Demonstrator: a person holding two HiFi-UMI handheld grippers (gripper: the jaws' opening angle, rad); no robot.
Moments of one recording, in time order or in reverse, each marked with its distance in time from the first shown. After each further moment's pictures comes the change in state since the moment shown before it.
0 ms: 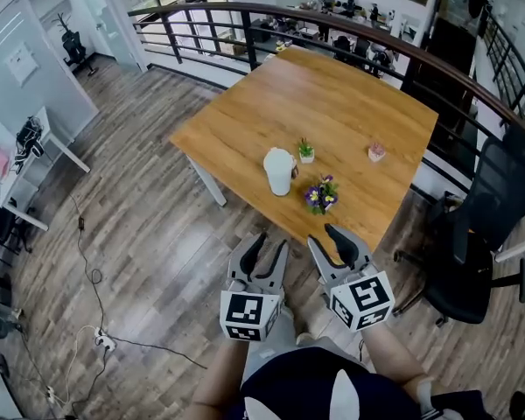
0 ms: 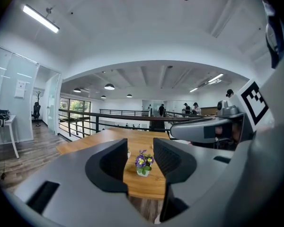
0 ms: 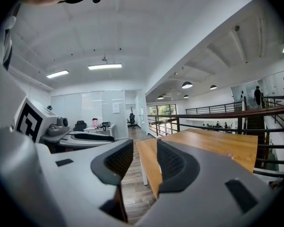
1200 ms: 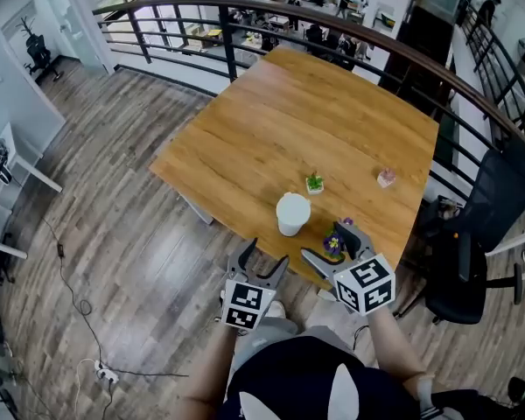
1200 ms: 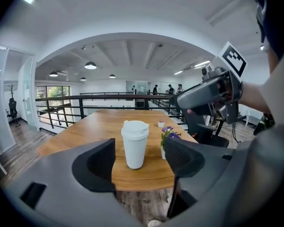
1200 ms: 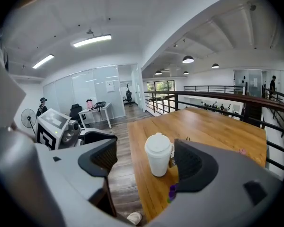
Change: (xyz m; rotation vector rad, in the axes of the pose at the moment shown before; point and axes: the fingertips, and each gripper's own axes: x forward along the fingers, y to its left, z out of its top) left arm 0.144 0.133 -0.082 0.090 0.259 -0.238; right arm 0.175 -0.066 -0.035 0.033 0.331 -0.022
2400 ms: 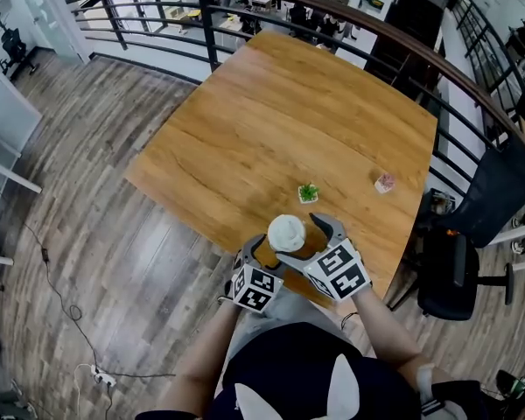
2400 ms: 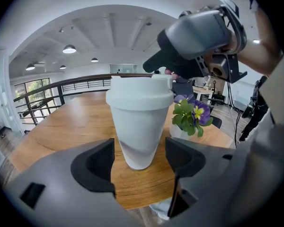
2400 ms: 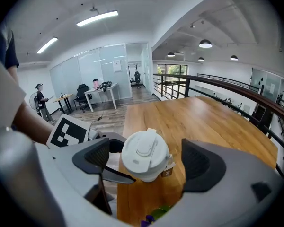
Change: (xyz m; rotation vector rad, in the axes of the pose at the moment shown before) left arm 0.129 0.019 -0.066 0.113 0.220 -0.162; right arm 0.109 -0.032 -0.012 -0.129 0.229 0.078
